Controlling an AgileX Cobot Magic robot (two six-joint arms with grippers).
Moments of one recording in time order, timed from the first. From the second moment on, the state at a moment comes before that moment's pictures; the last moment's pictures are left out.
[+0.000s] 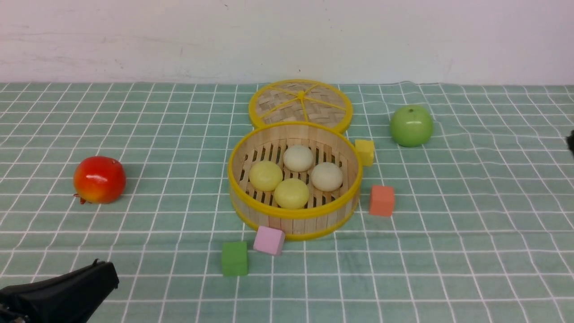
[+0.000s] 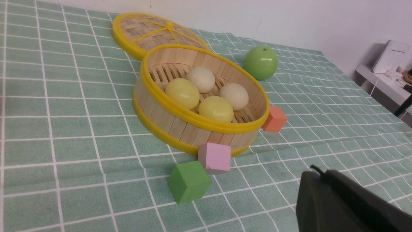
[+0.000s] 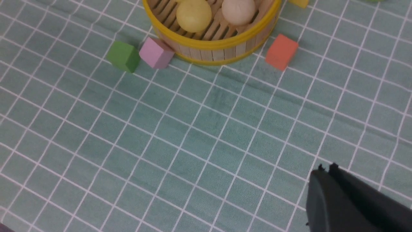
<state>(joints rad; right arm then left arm) 0.30 1.04 -1.39 0.20 1.27 -0.09 -0.47 0.44 -0.24 -0.57 0.05 0.18</state>
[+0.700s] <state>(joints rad) 0.03 0.07 -0.03 0.13 0.35 -0.13 -0.47 0.44 -0.24 -0.57 0.05 0.18</state>
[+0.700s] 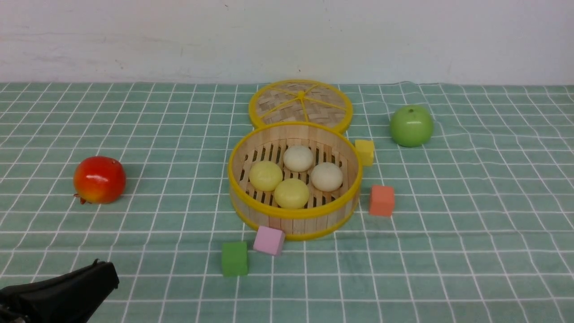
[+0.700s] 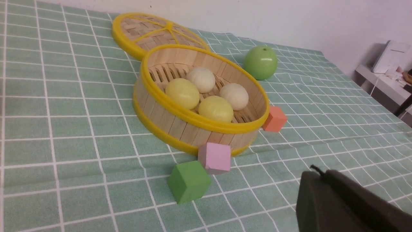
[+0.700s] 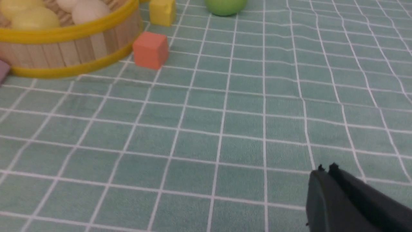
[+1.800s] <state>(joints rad) 0.01 -0.01 0.02 0.09 0.38 -0.13 -0.47 0.43 -0.24 -0.56 0.05 0.20</state>
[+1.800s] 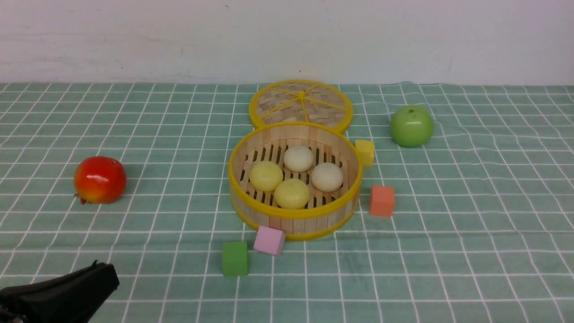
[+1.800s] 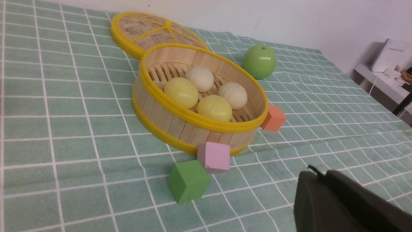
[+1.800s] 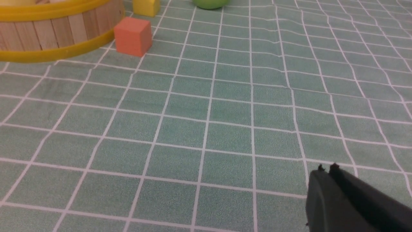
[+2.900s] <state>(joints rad) 0.01 -0.01 0.02 0.09 0.38 -0.13 -0.05 -0.01 0.03 -0.03 0.38 -0.28</state>
